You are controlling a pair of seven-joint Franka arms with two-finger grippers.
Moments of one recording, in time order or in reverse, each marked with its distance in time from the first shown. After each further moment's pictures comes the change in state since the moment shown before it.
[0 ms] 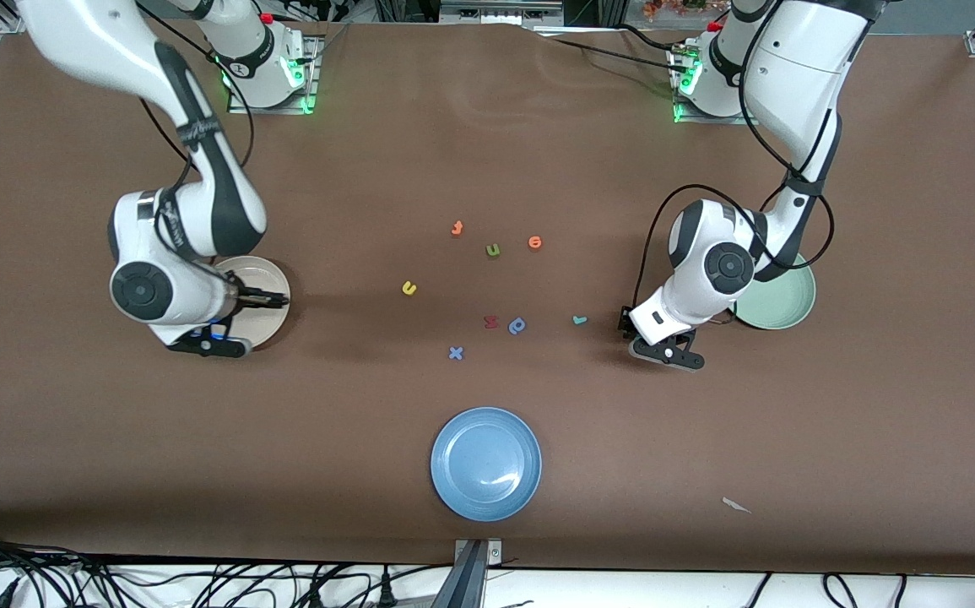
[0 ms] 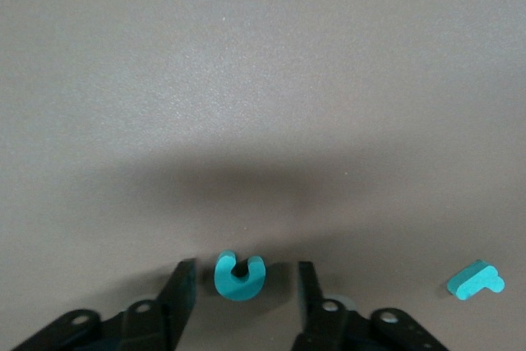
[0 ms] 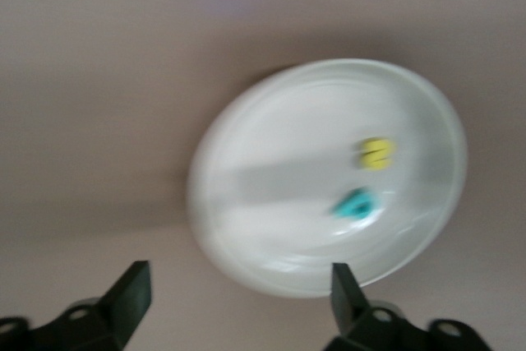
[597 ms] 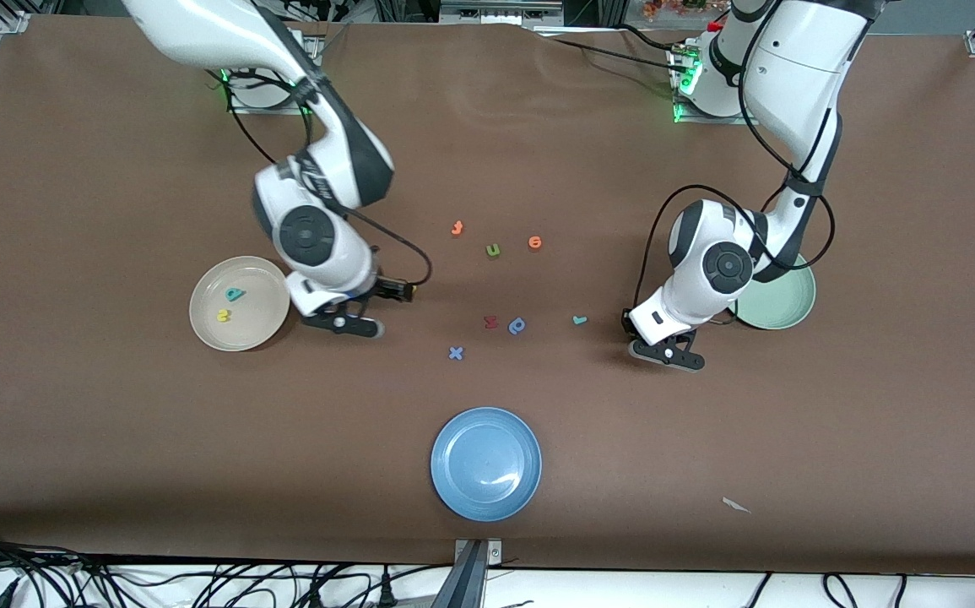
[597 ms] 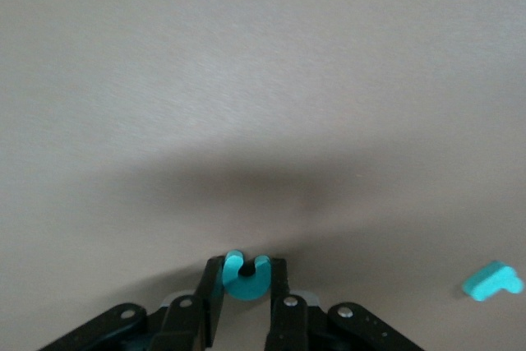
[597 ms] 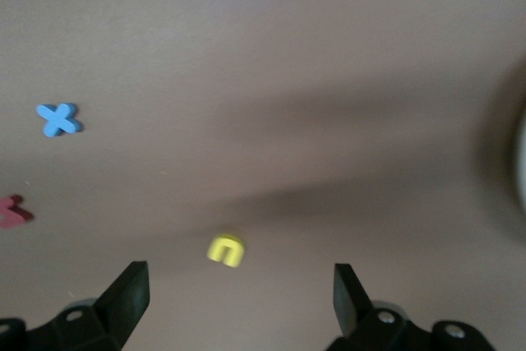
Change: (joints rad) left arm -0.003 -0.002 0.020 0.006 0.063 0.000 -0.003; right arm 0.215 0.111 0.104 0.056 0.007 0.232 0.406
